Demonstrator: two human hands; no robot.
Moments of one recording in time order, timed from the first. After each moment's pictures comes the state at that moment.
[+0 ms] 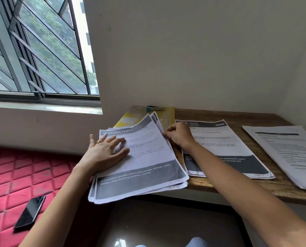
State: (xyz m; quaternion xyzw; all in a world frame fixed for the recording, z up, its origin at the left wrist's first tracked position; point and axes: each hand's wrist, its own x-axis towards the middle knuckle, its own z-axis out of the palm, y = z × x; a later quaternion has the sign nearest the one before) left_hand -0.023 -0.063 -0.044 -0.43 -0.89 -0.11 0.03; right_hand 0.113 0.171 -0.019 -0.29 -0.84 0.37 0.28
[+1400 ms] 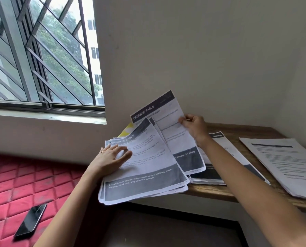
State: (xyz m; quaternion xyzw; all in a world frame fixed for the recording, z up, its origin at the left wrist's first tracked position) left_hand -0.040 -0.062 -0.059 -0.43 -0.87 -0.23 0.03; right_hand 0.141 0.192 0.034 -0.21 -0.74 0.51 0.40
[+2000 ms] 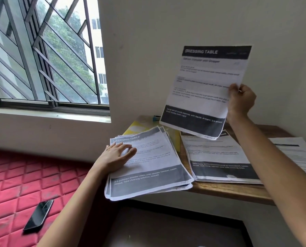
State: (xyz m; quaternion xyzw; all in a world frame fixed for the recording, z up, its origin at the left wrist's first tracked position) left_hand -0.031 -0.061 -0.051 -0.42 -0.88 -0.23 0.02; right_hand 0.183 0.244 0.103 -0.28 -0.55 0.39 0.68
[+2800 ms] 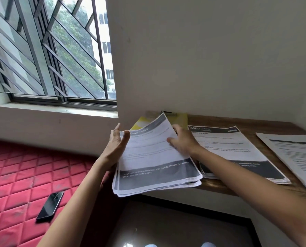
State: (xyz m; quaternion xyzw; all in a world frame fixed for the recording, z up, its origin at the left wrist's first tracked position) left_hand -0.024 -0.072 -0.039 -0.35 -0.79 -0.51 -0.02; right_hand 0.115 0.136 -0.008 -0.18 -0.91 0.28 0.24
